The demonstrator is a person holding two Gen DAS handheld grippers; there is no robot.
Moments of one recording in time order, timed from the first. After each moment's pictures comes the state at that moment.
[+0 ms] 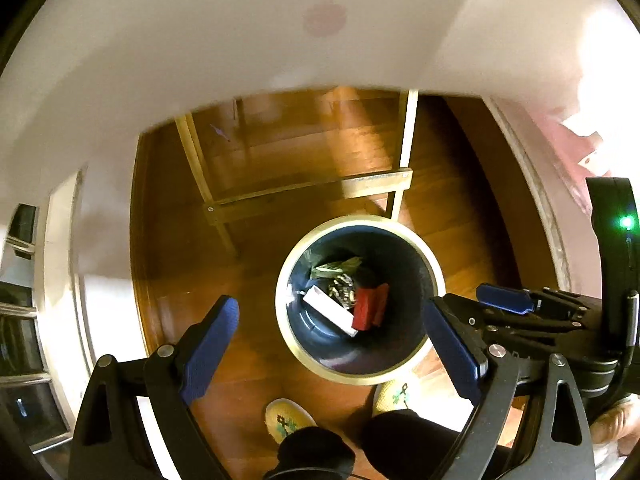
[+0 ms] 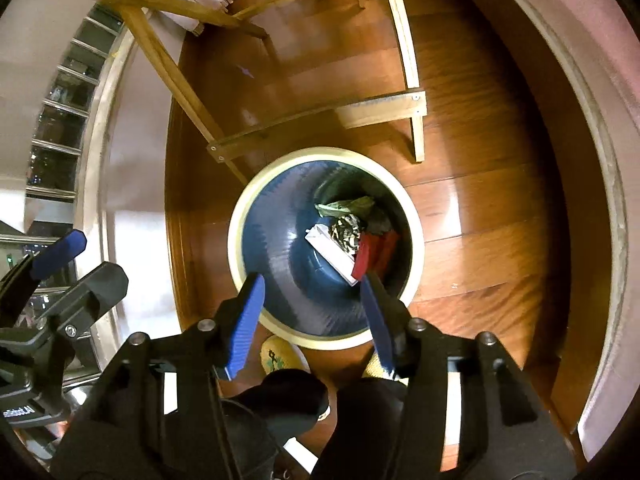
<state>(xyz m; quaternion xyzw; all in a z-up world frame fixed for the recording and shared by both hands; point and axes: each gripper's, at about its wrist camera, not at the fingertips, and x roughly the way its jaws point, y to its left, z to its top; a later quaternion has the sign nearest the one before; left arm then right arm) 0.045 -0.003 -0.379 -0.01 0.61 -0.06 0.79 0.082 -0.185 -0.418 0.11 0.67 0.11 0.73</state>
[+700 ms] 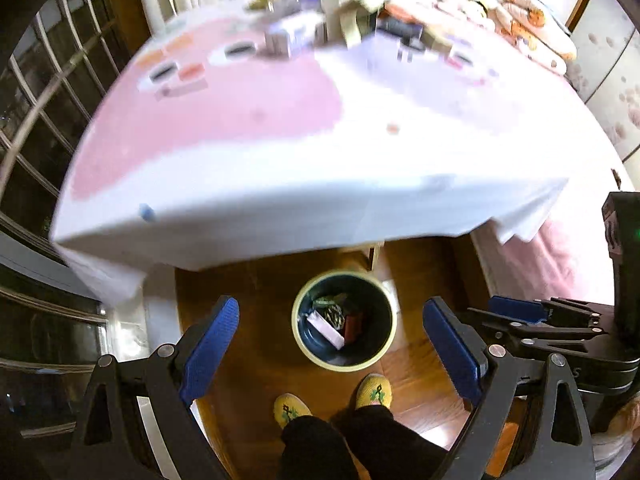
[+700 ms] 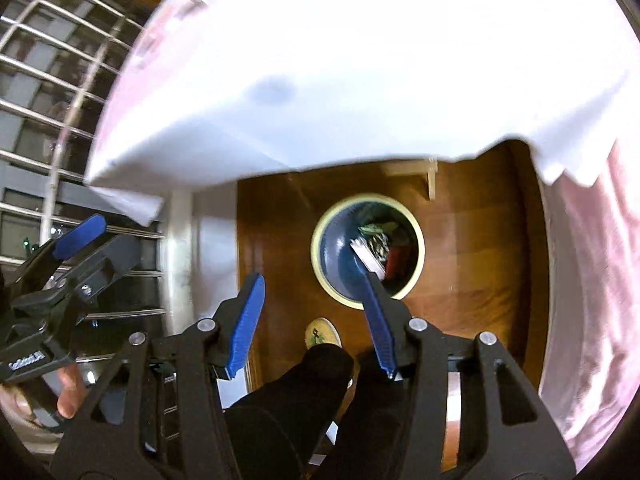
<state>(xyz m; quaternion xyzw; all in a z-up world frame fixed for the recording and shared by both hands) 0.018 -0.002 -0.112 -0.02 0.55 -0.04 0.83 0.062 -0.188 -0.145 0.11 0.63 0.17 0.75</state>
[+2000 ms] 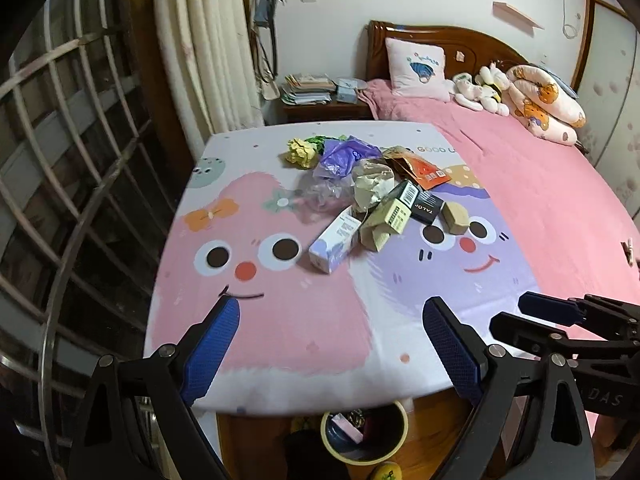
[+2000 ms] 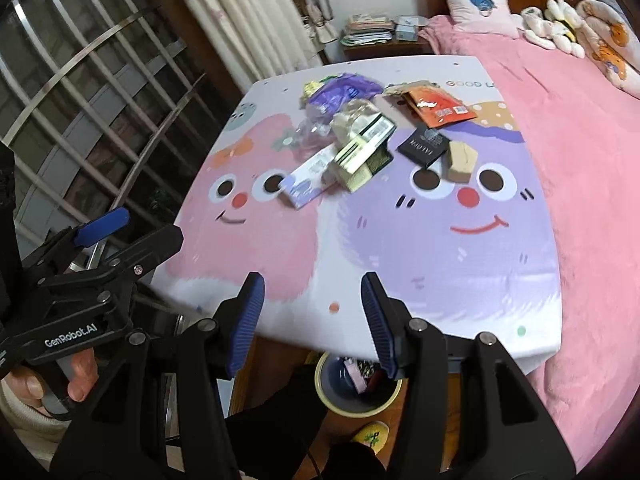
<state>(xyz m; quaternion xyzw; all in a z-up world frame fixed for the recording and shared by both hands) 0.147 0.031 0.079 -0.01 0.44 0.00 0.90 0.190 -0.148 0.065 0.05 0.49 0.20 0.85</state>
